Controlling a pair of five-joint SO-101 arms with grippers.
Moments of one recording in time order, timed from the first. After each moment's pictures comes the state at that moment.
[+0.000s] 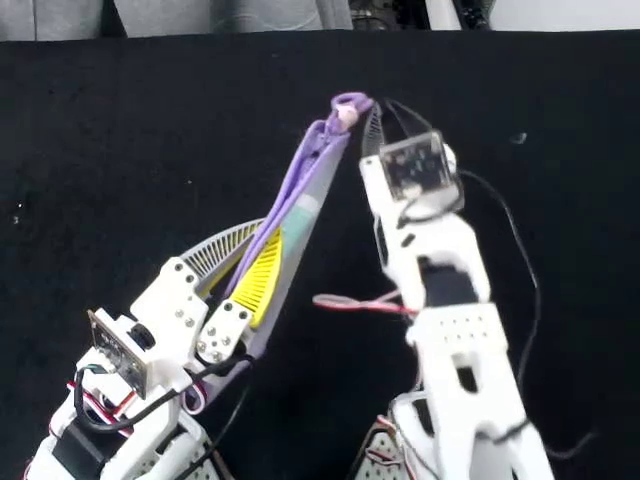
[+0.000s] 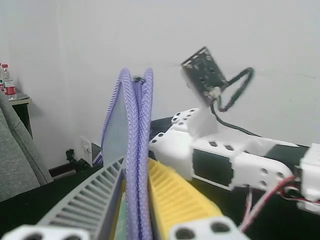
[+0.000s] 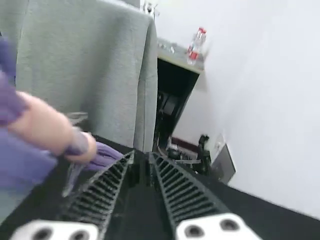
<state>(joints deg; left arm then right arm) 34.2 -104.0 64.3 36.5 -2.6 -7.3 -49.5 63.2 -2.9 18.1</state>
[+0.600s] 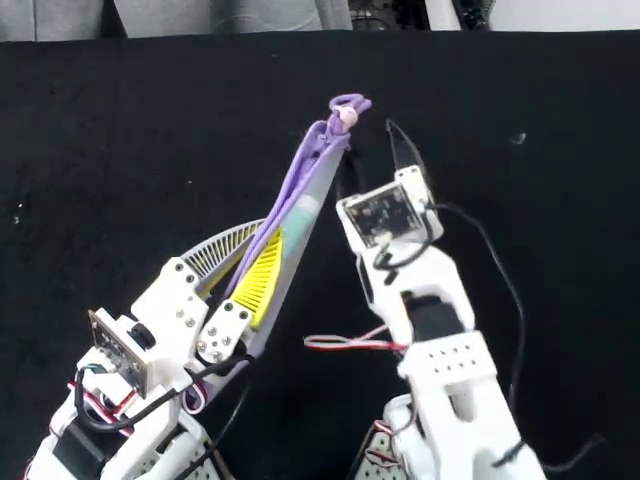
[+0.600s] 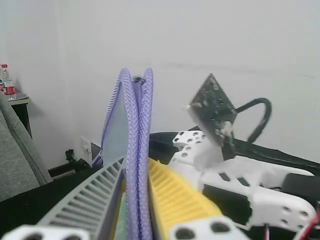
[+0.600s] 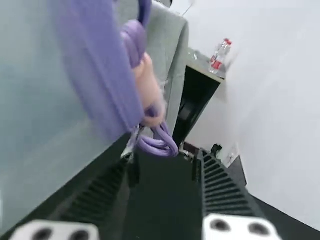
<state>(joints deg) 34.3 -104.0 64.3 36.5 -2.6 -12.4 -53.1 70.9 -3.8 23.0</state>
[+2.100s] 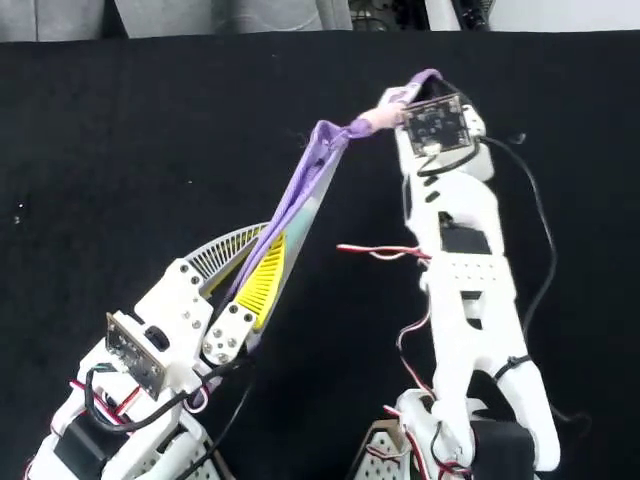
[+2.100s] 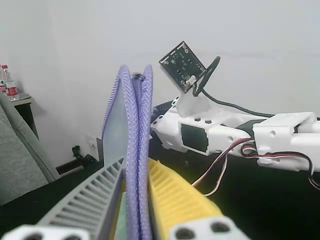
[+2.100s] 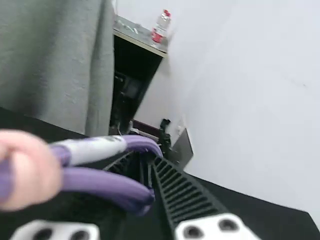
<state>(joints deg) 34.5 -104.0 64.4 38.5 -6.5 3.5 -25.8 50.8 -11.8 23.8</state>
